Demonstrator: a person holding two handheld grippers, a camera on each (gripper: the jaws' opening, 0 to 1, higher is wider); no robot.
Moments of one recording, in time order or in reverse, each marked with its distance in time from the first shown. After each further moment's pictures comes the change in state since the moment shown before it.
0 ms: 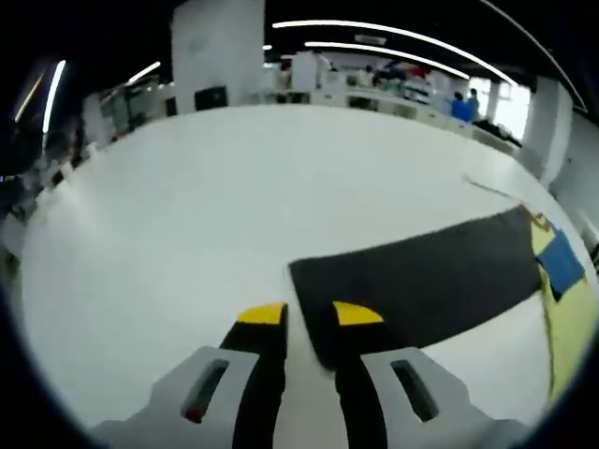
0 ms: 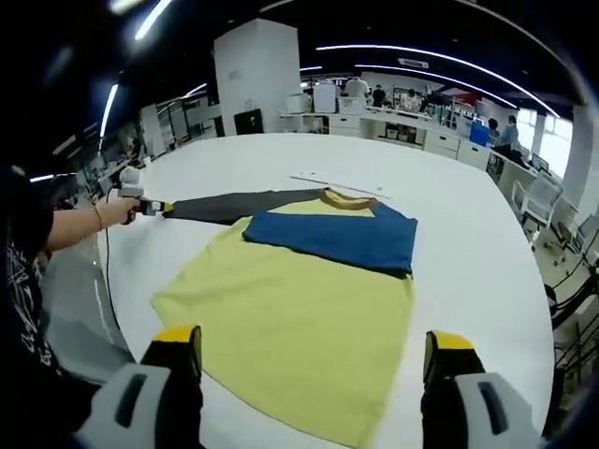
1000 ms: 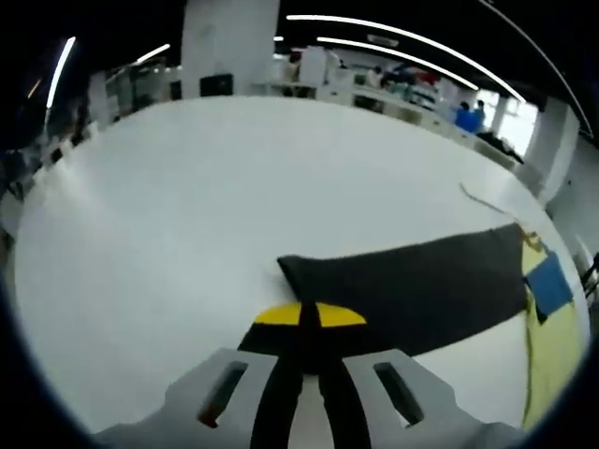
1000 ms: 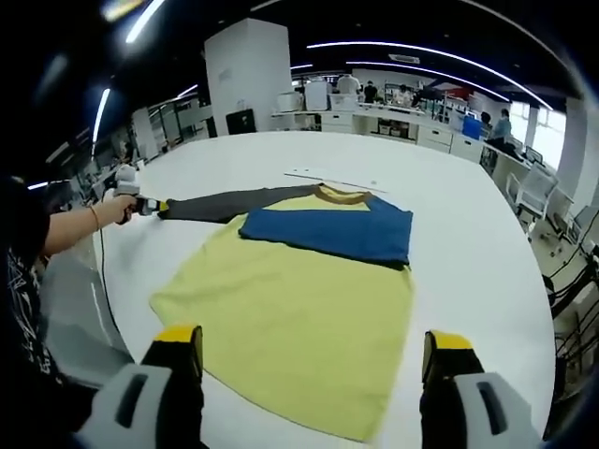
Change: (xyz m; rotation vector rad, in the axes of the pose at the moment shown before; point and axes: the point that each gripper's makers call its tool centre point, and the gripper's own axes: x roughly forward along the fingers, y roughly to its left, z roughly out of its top) left arm -0.006 -0.013 0.006 -0.023 0.028 -0.018; right arm 0.000 0.003 -0.005 0.033 0.001 -0.016
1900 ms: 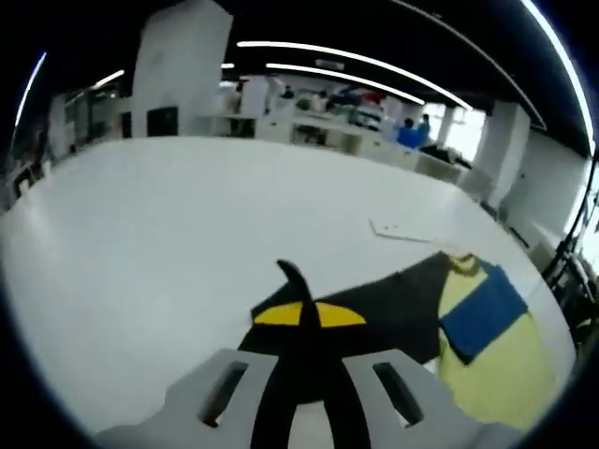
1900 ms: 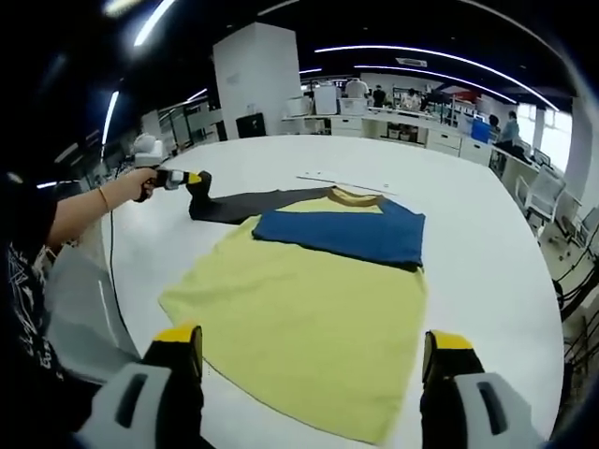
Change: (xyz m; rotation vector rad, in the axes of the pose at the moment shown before) left arm -0.011 -0.140 0.061 0.090 -0.126 -0.252; right arm 0.002 0.012 -0.005 -0.015 -0.014 0.054
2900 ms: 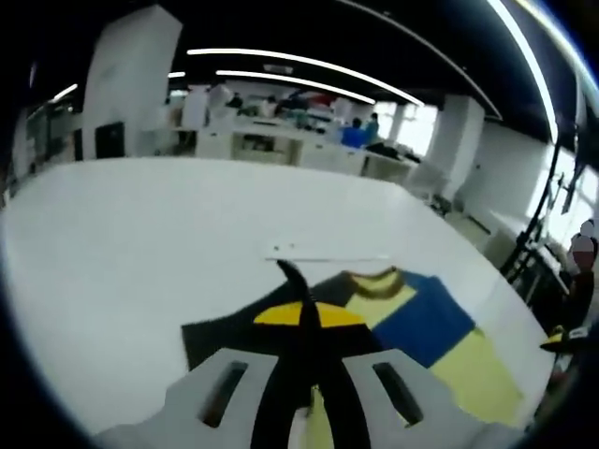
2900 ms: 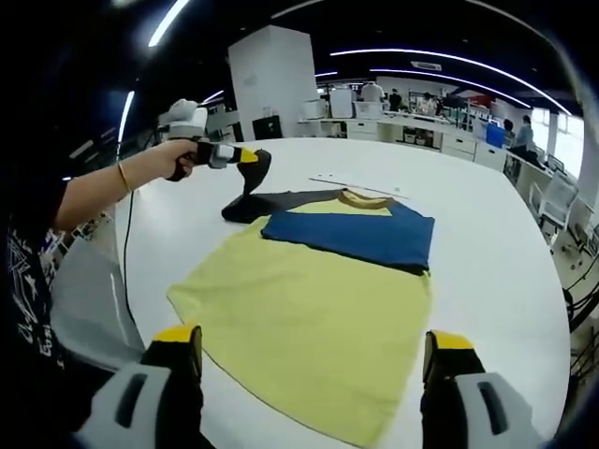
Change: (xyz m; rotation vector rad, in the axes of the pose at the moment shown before) left arm 0.017 -0.157 0.024 0.070 -0.023 -0.205; right arm -0.002 -0.006 -0.003 -0.027 -0.019 0.071
